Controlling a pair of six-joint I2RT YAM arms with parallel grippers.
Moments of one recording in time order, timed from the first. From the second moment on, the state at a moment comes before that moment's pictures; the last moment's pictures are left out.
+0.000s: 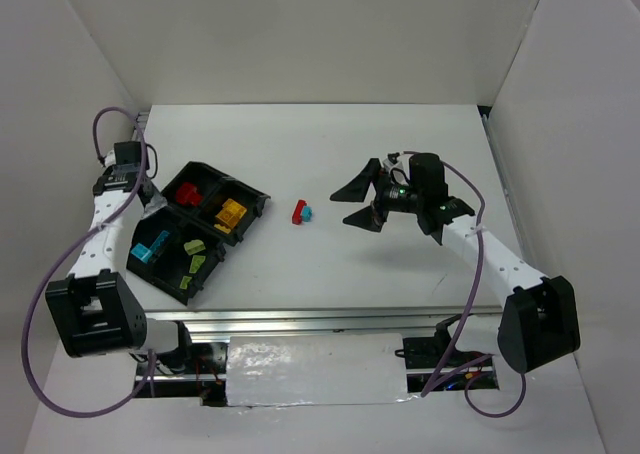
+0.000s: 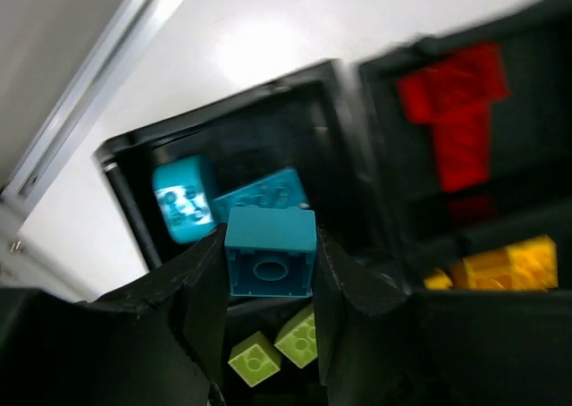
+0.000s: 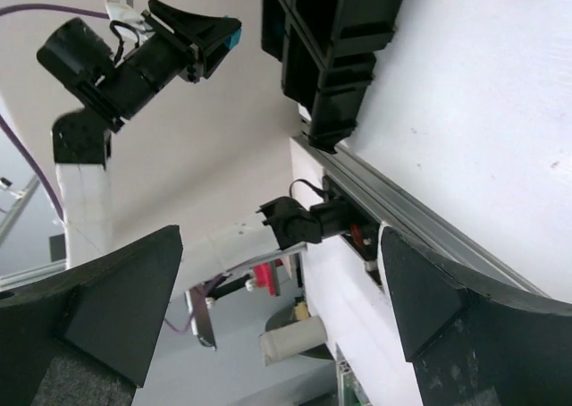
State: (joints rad) left arm 0.15 1.33 1.14 -0.74 -0.33 -0.44; right arm 0.32 1.25 0.86 -0.08 -0.78 1.16
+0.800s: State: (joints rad) left arm 0.24 1.49 1.20 -0.79 -0.38 -0.51; right arm 0.37 1.38 1.05 -0.36 -0.60 0.92
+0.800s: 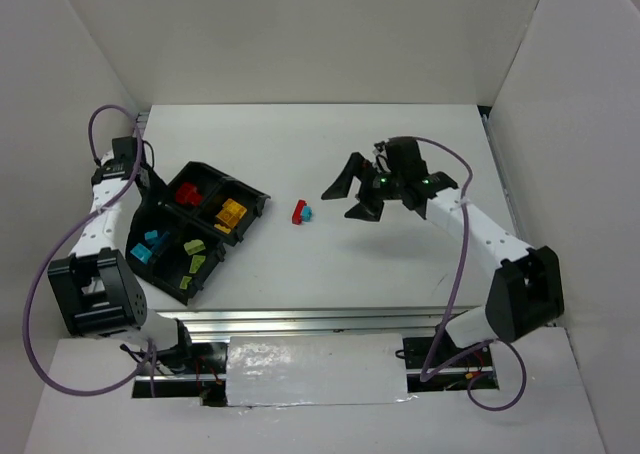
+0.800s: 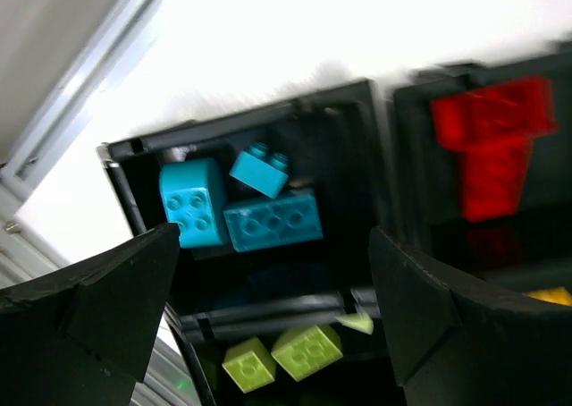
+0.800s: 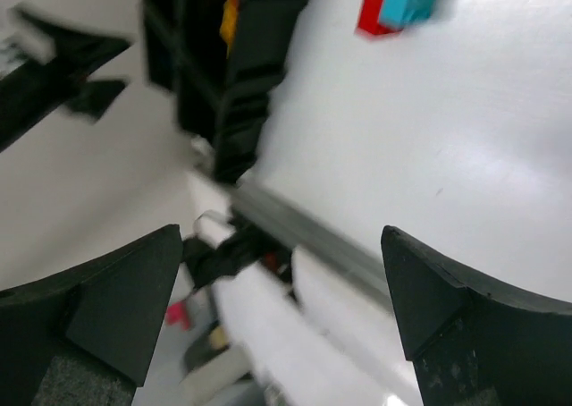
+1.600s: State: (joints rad) left arm 0.20 0.88 0.92 -0.88 0.26 -0.34; right arm 0.74 2.18 1.80 -0.81 0.29 0.78
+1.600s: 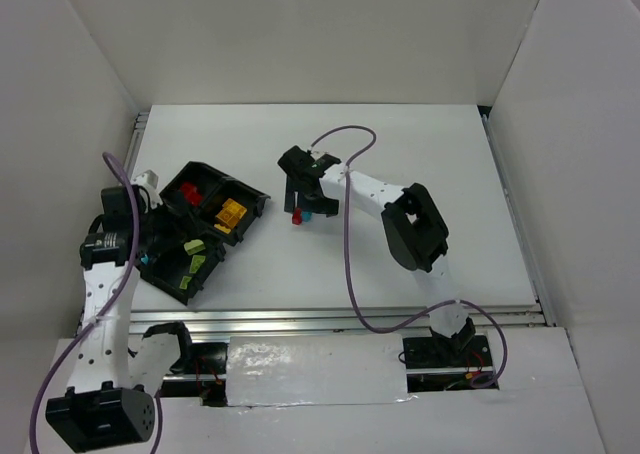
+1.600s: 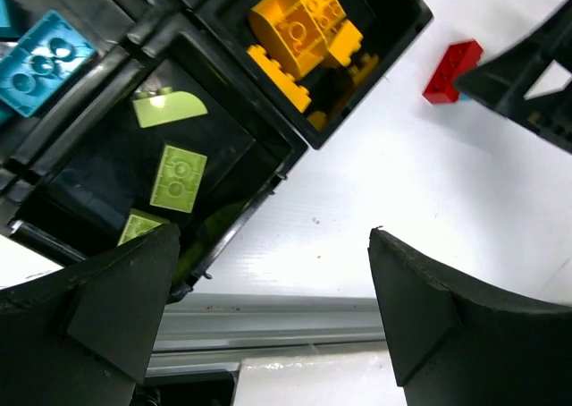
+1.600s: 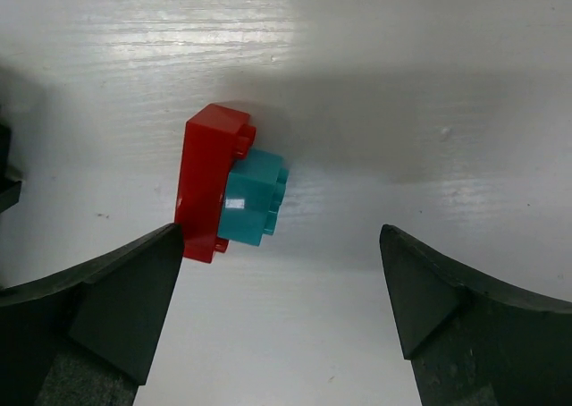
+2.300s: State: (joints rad) left arm 0.05 1.02 1.02 -0.87 0.30 -0.32; right arm 0.74 2.22 1.84 -0.71 0.20 0.78
